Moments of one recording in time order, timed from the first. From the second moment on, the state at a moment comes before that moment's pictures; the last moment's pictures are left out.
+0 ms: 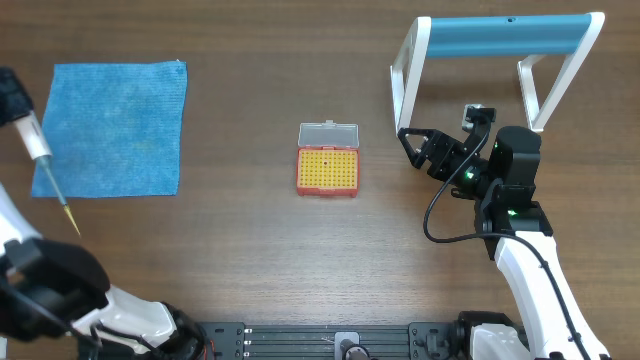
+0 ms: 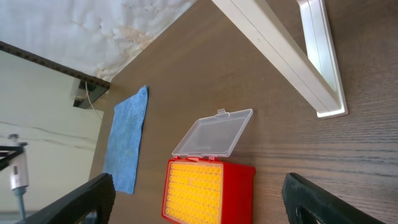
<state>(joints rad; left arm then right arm) 0.63 1.78 1.87 -1.17 0.14 0.13 -0.06 1.18 0.58 0.05 -0.70 0.62</state>
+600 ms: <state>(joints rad) 0.41 2.03 1.87 -1.06 -0.07 0.18 -0.06 1.18 0.58 0.05 -0.69 0.63</state>
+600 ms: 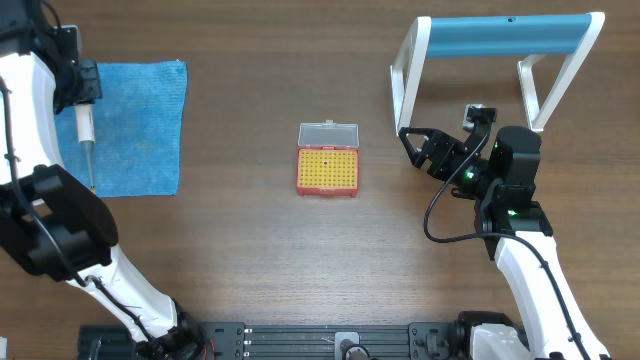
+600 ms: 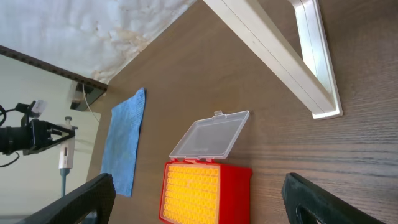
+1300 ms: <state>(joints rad) 0.42 2.14 1.95 -0.97 -0.14 0.22 -0.06 1.18 0.58 0.00 -0.69 0.63</state>
